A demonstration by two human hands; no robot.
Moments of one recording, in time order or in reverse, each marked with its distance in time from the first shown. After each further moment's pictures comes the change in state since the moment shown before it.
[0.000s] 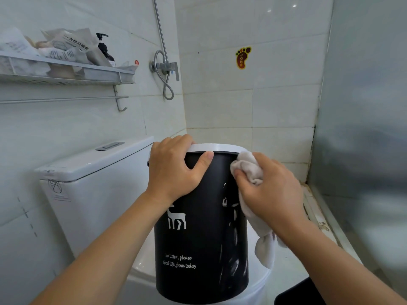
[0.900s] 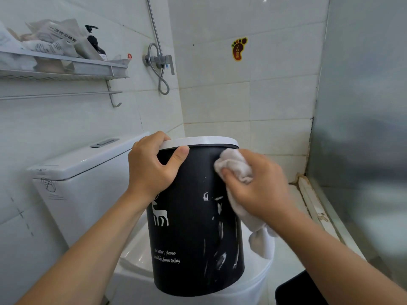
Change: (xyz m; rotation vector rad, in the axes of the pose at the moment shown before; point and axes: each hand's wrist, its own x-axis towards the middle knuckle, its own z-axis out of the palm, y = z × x) left_hand -0.009 -0.027 -0.015 -0.178 0.053 -0.087; right_hand 0.000 0.004 0.012 0.192 -0.066 -0.104
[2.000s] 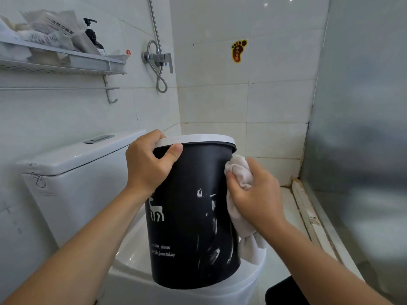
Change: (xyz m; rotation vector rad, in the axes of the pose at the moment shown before) left_hand 0.002 -0.007 0.011 -0.095 0.024 -0.102; right_hand -0.012 0.018 0.012 0.031 0.076 0.123
